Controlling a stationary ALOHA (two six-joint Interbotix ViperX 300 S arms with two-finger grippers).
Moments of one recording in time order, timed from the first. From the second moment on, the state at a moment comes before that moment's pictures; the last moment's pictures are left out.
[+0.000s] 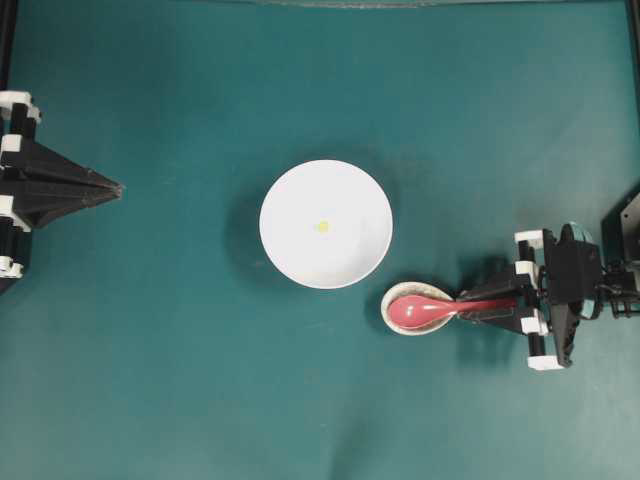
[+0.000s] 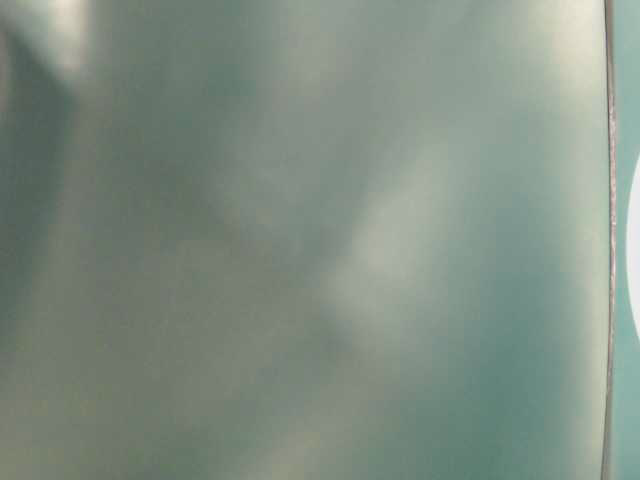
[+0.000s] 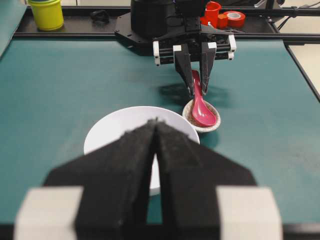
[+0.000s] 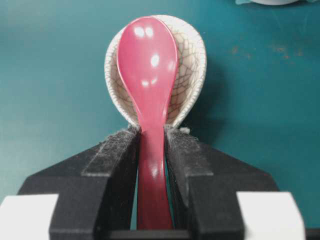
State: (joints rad) left arm 0.00 -1.01 1.18 0.01 -0.08 0.00; right arm 0.51 0.10 1.32 0.50 -1.04 0.07
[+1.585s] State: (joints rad) left arm 0.00 -1.01 1.18 0.01 -0.08 0.00; right arm 0.51 0.06 1.33 0.53 -1.02 0.07
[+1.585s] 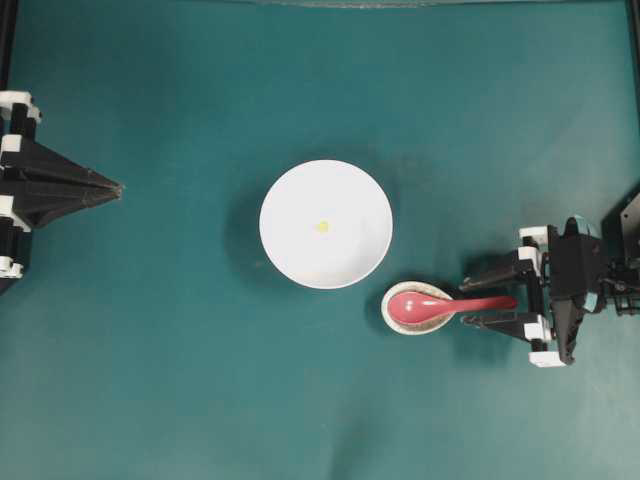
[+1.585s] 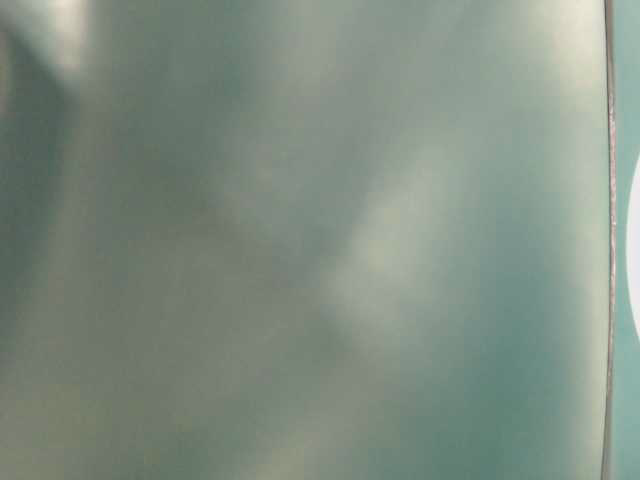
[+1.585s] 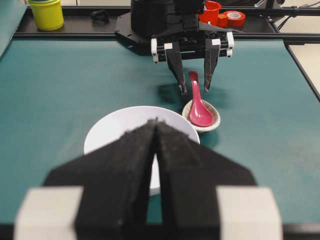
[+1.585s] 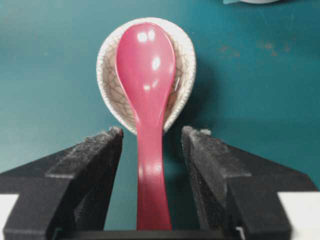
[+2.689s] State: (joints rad) left arm 0.00 -1.01 1.18 0.01 -0.08 0.00; right arm 0.51 0.11 1.31 0.53 -1.02 0.07
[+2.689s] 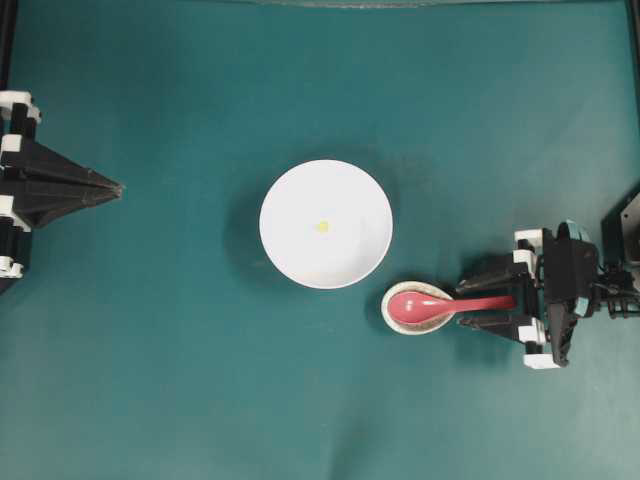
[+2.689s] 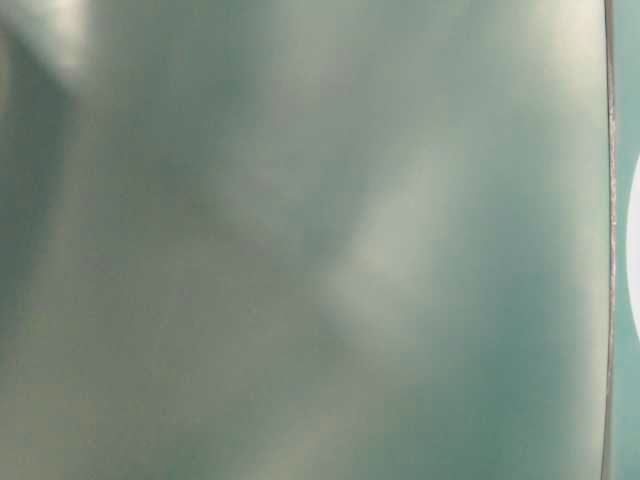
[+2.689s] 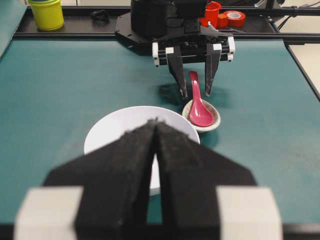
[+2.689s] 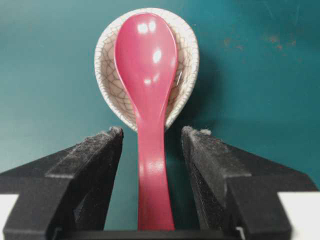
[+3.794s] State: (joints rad) left arm 0.00 -1.01 1.18 0.01 -0.08 0.01; right arm 0.51 0.10 1.31 0.51 -1.02 0.06
